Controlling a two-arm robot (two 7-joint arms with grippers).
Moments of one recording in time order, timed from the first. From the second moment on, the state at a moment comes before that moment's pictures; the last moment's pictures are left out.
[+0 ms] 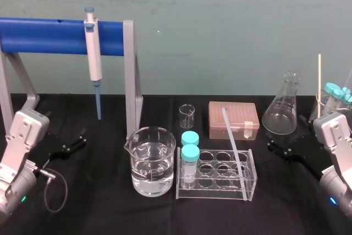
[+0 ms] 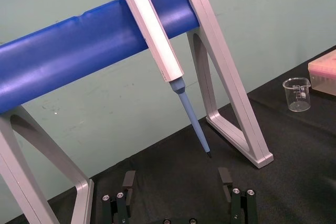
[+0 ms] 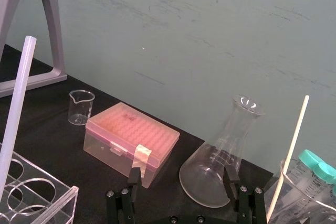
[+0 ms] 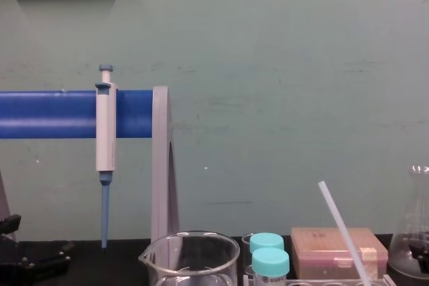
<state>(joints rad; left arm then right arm) -0.20 0.60 0.45 -1.41 -0.25 -0.12 0.03 0.20 0.60 -0.45 -1.41 0.25 -0.12 -0.03</state>
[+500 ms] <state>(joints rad) -0.20 0.60 0.45 -1.41 -0.25 -0.12 0.03 0.20 0.60 -0.45 -1.41 0.25 -0.12 -0.03</state>
